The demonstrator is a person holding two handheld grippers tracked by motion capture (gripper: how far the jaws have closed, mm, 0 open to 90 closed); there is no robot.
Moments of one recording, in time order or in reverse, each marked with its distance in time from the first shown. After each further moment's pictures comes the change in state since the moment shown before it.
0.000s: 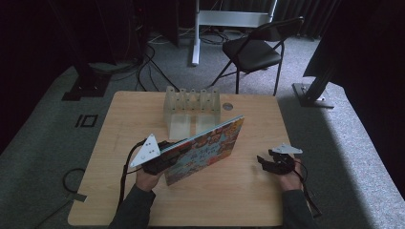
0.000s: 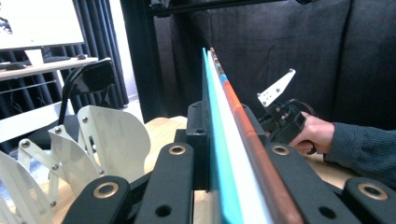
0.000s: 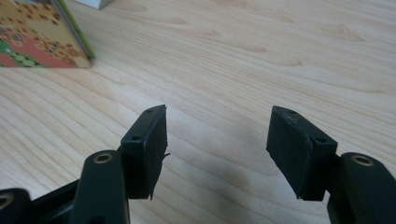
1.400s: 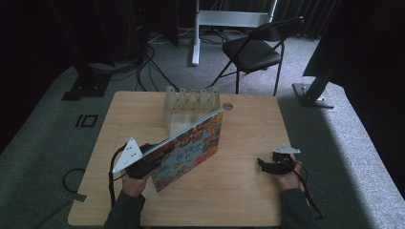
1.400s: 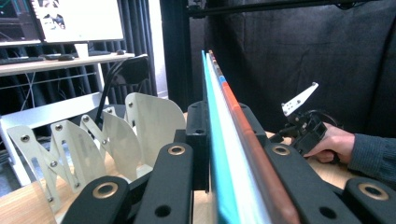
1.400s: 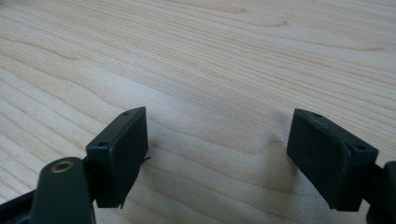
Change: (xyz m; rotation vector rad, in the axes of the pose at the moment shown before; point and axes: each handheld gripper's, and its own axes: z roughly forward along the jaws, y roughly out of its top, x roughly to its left) left arm 0.005 -0.005 -0.040 -0.006 0.139 -0.047; right arm -0.010 -0.014 0.017 0.066 -0.054 0.056
